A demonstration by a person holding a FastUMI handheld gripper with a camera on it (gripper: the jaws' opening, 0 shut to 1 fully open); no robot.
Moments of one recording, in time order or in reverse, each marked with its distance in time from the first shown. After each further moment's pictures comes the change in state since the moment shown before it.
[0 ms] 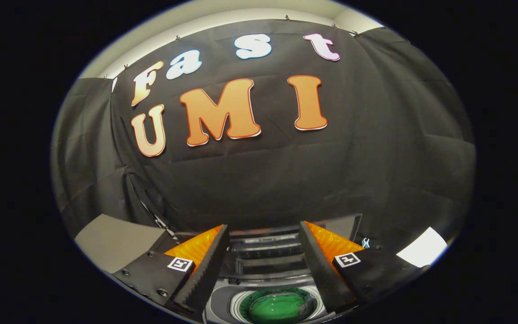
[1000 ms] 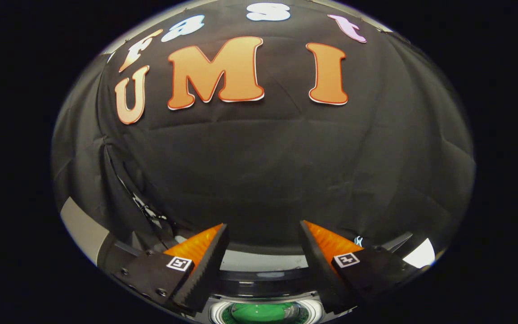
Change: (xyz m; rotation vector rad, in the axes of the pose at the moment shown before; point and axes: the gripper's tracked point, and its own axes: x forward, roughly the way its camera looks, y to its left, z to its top) arm 0.134 -0.011 -0.044 -0.103 0.195 -0.048
